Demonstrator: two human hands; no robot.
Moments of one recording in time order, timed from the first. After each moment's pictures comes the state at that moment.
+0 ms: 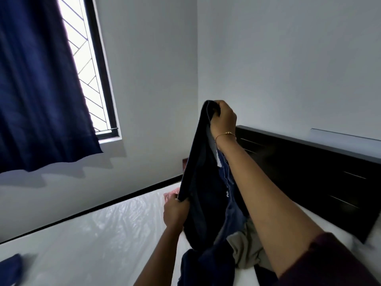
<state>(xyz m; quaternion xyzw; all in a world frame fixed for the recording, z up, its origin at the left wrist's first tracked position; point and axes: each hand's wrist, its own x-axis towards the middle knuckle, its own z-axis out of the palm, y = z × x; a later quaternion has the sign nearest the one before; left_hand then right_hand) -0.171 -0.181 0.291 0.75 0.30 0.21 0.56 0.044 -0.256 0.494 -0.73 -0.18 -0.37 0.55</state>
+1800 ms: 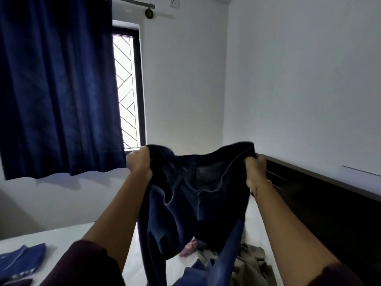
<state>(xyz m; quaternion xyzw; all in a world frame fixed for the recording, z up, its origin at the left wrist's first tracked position) -0.150 -0.133 0.510 0.56 0.37 0.49 0.56 0.090 -0.406 0.457 -0.55 -0.09 -0.02 0.83</state>
